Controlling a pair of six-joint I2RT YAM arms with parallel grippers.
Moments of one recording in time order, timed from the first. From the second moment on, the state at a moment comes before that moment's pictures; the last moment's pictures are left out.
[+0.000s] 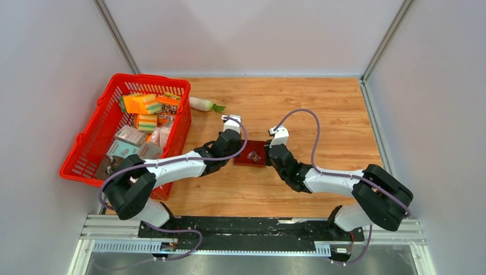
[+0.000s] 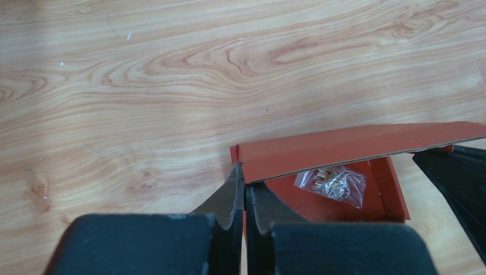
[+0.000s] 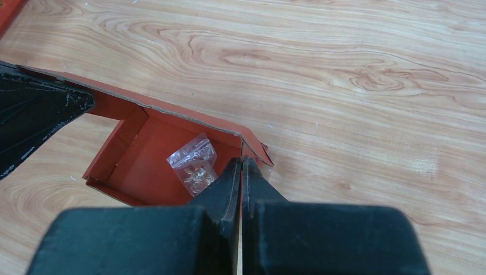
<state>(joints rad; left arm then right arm) -0.84 1.49 0.80 0.06 -0.43 -0.40 0.88 1.40 0.54 0.40 0.47 0.40</state>
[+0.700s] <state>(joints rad) -0.94 1.41 0.58 0.28 -0.52 -0.44 1.07 1.45 0.52 0.40 0.75 0.45</state>
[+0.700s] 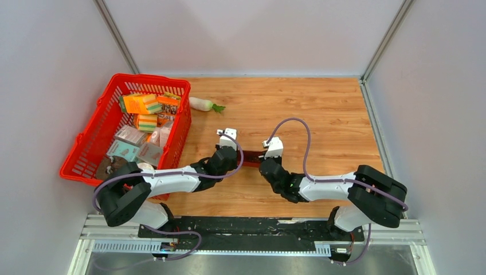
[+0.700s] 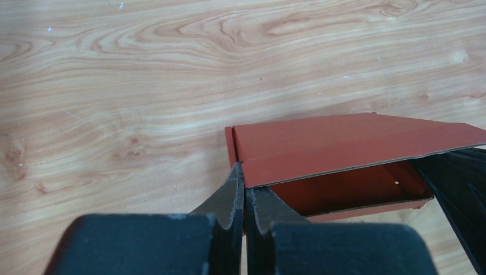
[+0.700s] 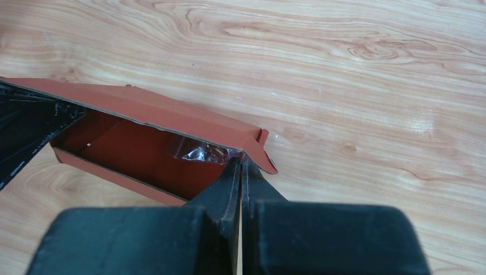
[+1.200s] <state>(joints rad) -1.02 1.37 0.48 0.34 -0.60 -0.49 1.14 1.08 0.52 -0.07 0.65 0.70</state>
